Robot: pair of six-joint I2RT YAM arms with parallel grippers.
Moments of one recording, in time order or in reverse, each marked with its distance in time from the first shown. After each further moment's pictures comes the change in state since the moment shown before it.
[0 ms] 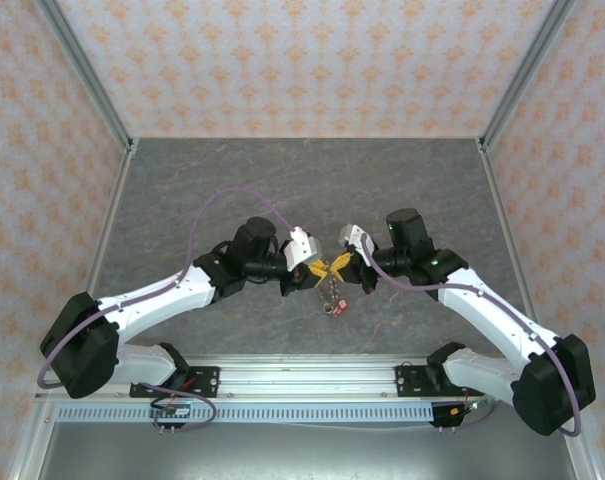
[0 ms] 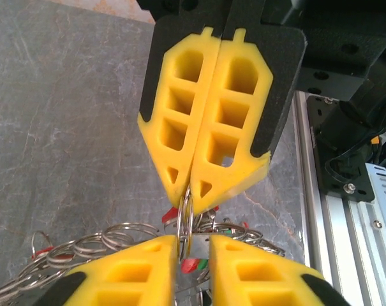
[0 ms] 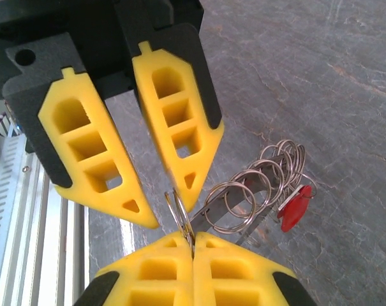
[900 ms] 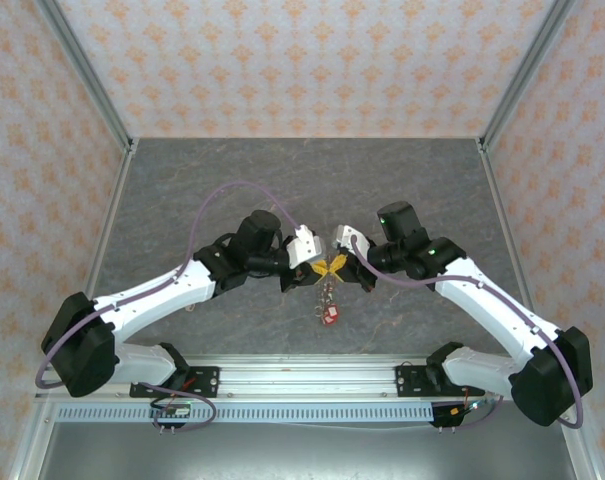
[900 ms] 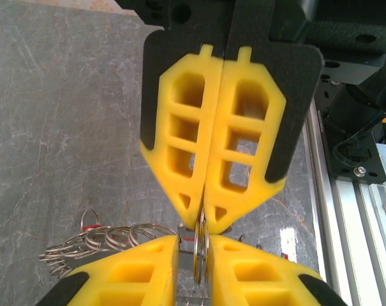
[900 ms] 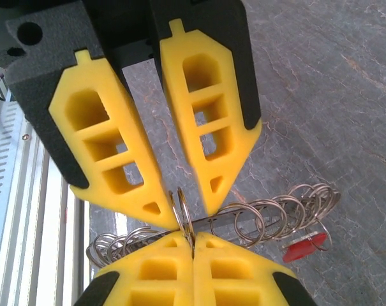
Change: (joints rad) left arm -0.014 0.014 0.098 -0.143 -0.030 0.111; right arm 0.048 0.045 0.118 -0.168 0.061 -0.119
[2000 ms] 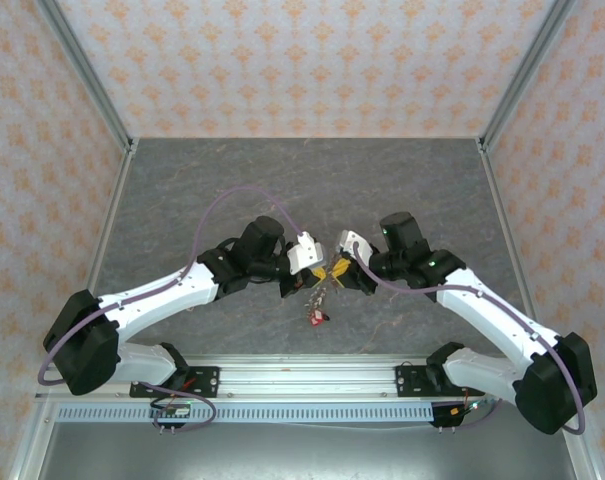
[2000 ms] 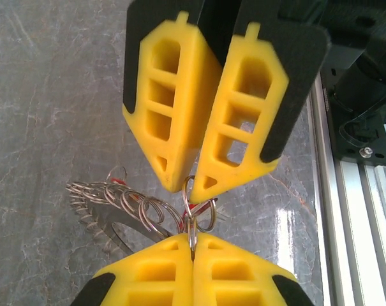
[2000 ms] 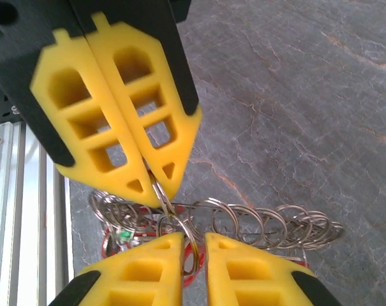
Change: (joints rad) left arm -0.011 0.006 -0.040 0.005 -0.029 -0.012; right arm -0.007 -0.051 -0.133 0.127 0.060 0.092
